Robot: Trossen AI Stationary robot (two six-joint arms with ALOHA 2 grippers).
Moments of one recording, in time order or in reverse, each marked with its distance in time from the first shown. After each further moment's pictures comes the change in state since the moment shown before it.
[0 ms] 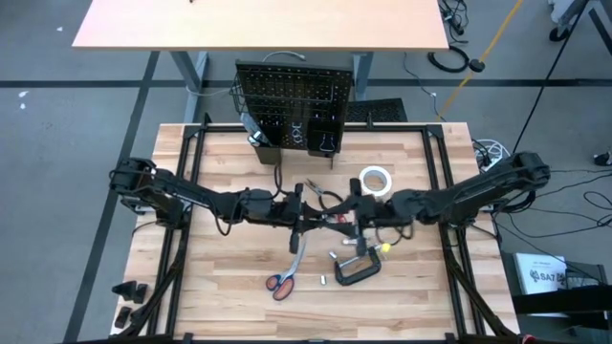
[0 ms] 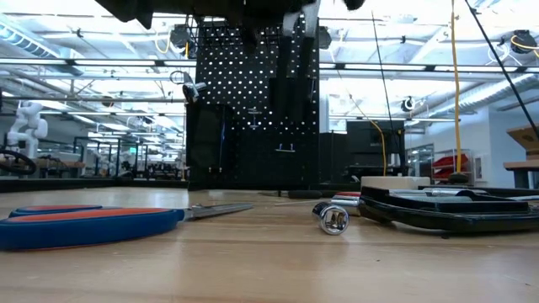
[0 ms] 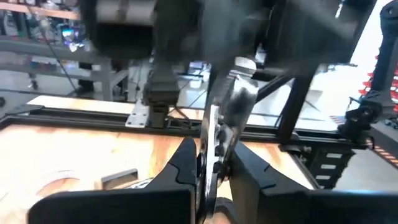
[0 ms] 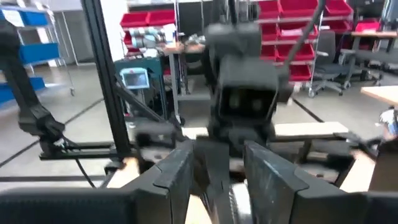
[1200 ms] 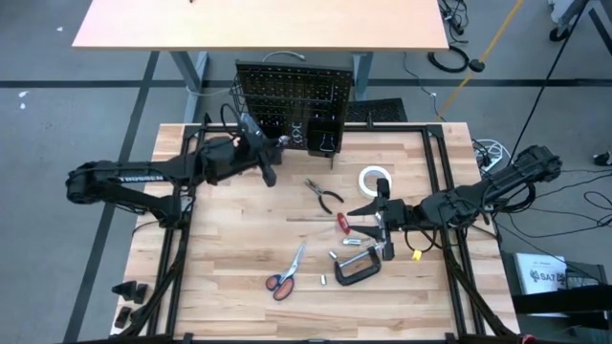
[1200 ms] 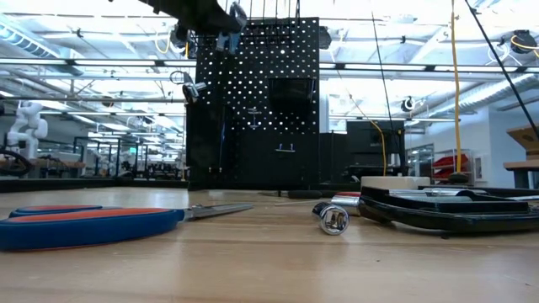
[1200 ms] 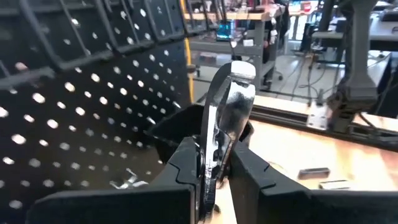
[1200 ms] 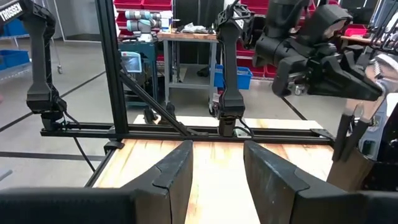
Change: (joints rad) left arm 0.324 -0.462 -0.001 -0.552 -0.279 0.150; right arm 0.142 -0.221 0.000 -0.299 0.185 -0.058
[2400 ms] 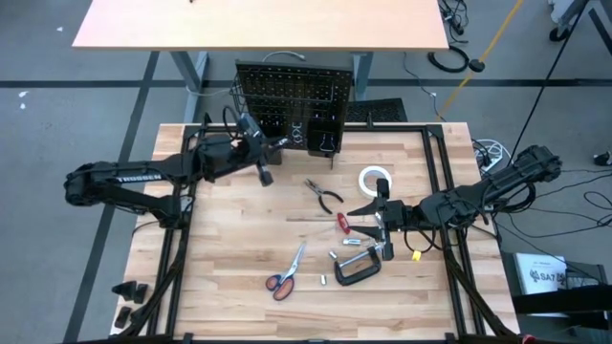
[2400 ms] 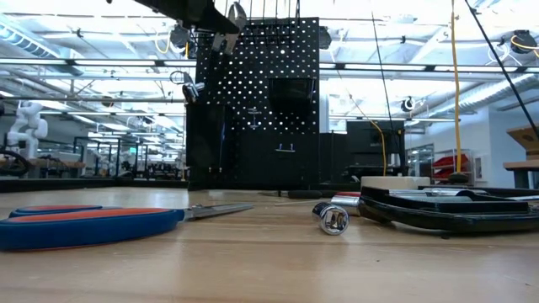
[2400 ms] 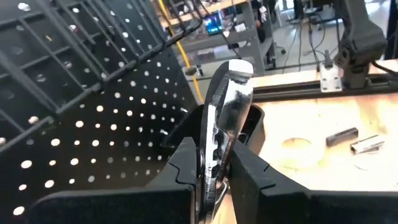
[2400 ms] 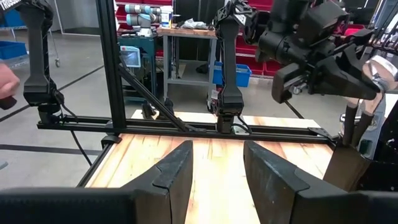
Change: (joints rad) left arm 0.036 -0.021 -0.005 -0.020 0.061 0.291; right arm -0.002 0.001 -0.001 -0.014 0.001 -0.019
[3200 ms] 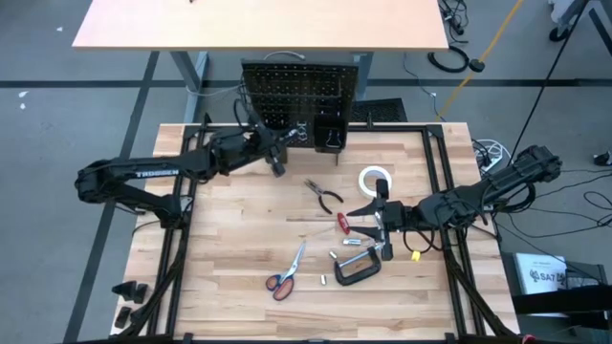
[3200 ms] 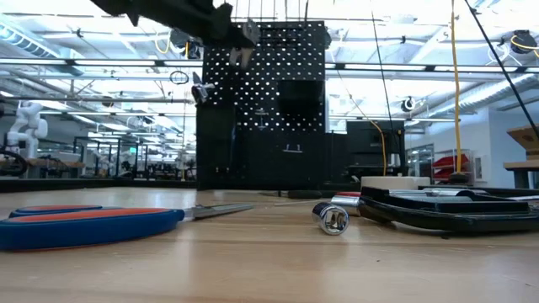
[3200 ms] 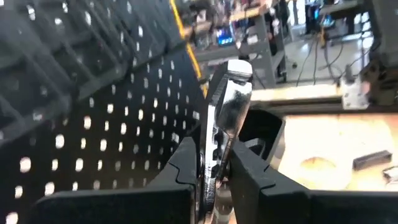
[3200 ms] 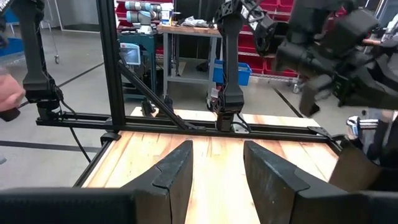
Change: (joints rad) left arm 0.091 0.145 -0.002 0.198 0.061 -0.006; right arm -0.002 0.004 0.000 -0.007 -0.002 -0.004
